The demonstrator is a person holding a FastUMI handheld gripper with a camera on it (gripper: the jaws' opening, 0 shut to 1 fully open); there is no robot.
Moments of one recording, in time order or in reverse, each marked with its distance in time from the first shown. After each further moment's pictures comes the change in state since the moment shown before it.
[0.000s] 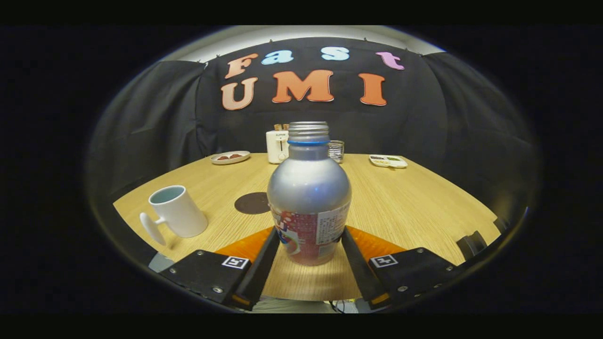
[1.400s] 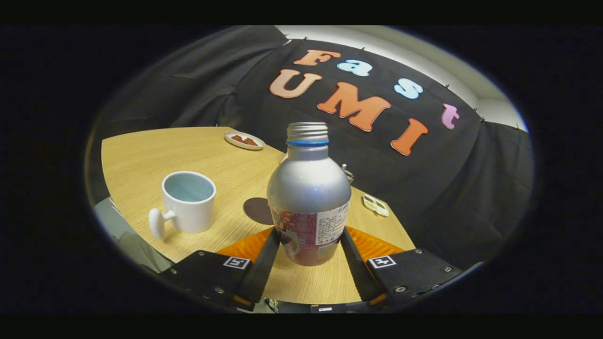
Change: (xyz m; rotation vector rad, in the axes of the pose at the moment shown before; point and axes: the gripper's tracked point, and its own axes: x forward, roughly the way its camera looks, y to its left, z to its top) arm -0.014 0.060 0.068 -0.543 -0.048 -0.147
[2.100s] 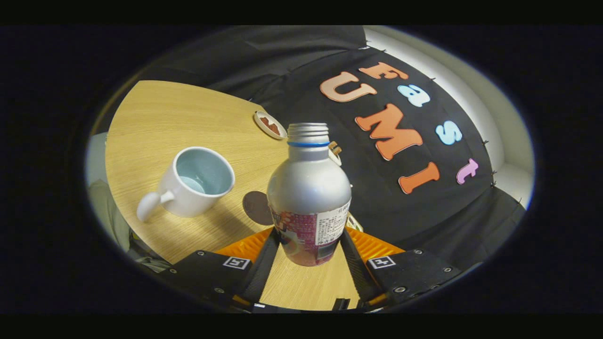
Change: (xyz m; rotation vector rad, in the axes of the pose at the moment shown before) arm 0.010 0.020 0.029 -0.431 -0.011 -0.019
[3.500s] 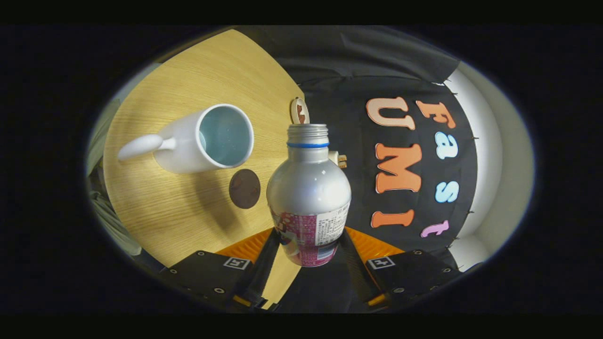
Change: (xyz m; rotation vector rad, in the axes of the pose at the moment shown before) arm 0.004 -0.020 0.015 -0.512 -0.015 -0.095
